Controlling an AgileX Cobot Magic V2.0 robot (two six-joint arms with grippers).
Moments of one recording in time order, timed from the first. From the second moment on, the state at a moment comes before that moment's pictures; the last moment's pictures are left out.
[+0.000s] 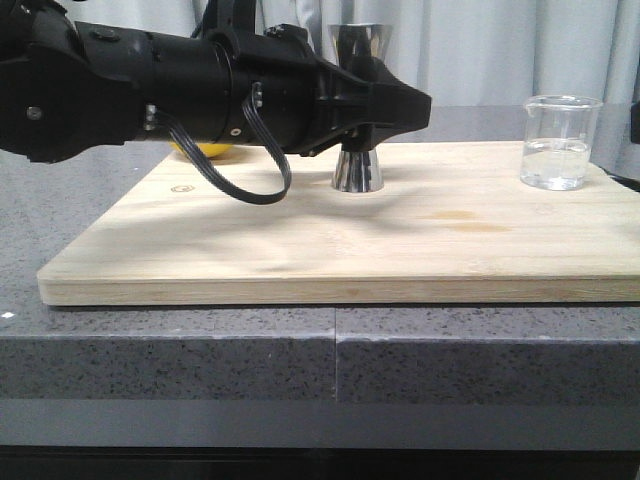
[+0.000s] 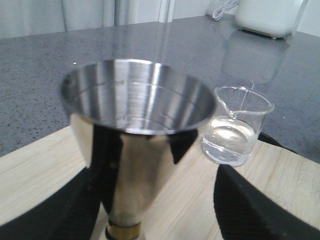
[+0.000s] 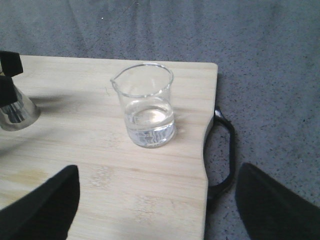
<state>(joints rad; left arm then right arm) -0.65 1.85 -0.99 0.63 -0.72 -0.57 0.19 0.85 -0.30 -0.02 -0.19 0.10</state>
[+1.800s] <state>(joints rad) -0.65 1.71 -0.99 0.90 -0.72 -0.74 0.19 1.27 -0.33 -0.12 -0.66 0.10</state>
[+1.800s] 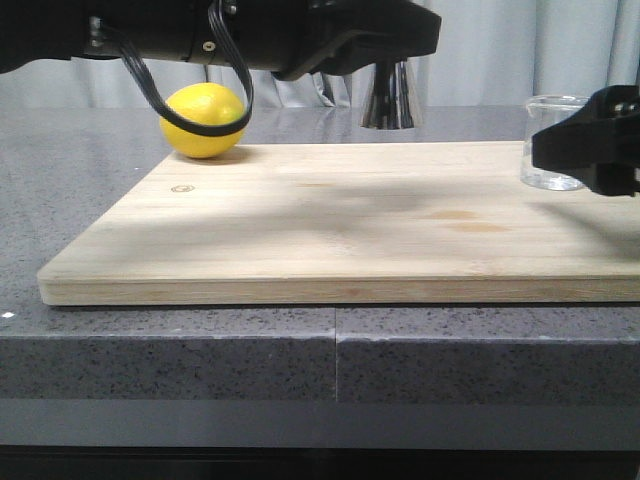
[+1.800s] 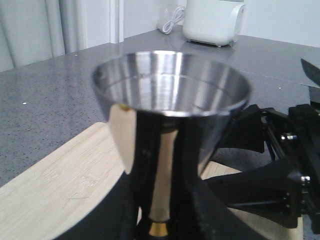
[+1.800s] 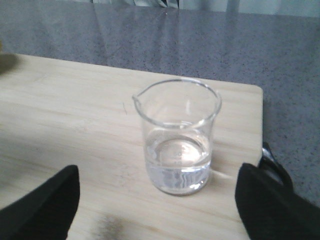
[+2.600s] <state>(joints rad) -0.65 1.71 -0.99 0.93 -0.76 -0.75 0.19 1.49 -0.43 -0.12 -0.79 0.10</state>
